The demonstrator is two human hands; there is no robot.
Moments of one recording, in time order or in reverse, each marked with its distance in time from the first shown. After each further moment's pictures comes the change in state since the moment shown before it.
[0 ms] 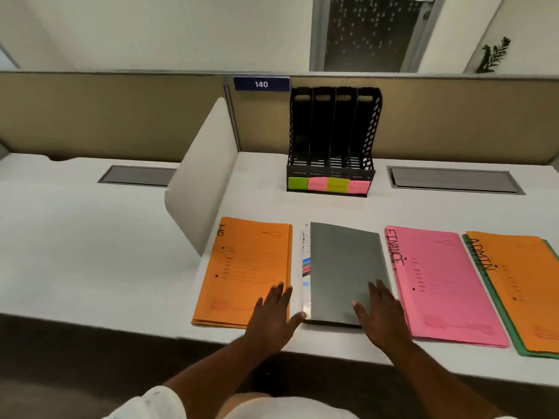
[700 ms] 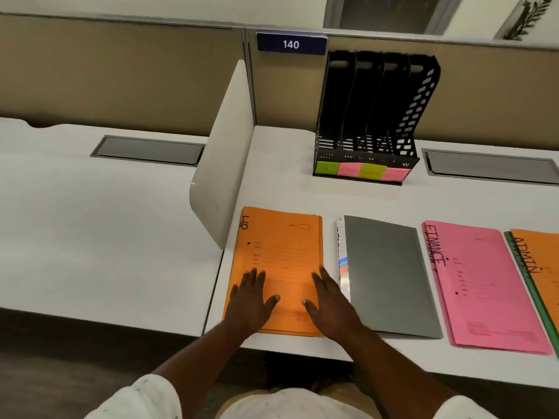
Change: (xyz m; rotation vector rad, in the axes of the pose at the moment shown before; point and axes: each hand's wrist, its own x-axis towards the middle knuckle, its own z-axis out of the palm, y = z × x) left_hand 0.047 -0.148 -0.042 -0.013 -0.036 -0.153; right_hand 0.023 -0.187 0.070 0.008 -0.294 -0.209
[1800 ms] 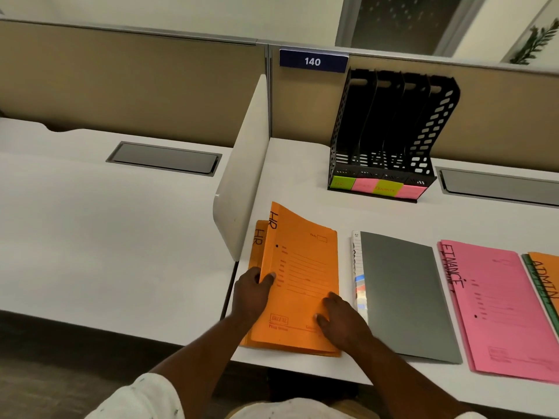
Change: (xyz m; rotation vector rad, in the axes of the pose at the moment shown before) left_hand 0.017 -0.008 -0.060 -0.838 0.275 -0.120; right_hand 0.023 -0.014 0.002 -0.104 -0.138 0.071
